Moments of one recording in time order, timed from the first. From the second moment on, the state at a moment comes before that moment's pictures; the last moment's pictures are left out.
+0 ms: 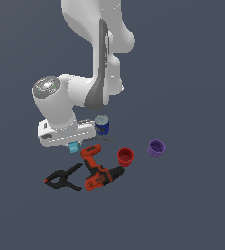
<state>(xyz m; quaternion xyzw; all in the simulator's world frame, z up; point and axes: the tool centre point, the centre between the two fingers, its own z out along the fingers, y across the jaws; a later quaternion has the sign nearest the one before) 0.027 -0.166 0.132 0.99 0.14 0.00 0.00</state>
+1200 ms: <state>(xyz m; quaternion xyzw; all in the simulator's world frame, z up) 0.092 -0.205 0.338 0.99 0.14 0.00 0.00</state>
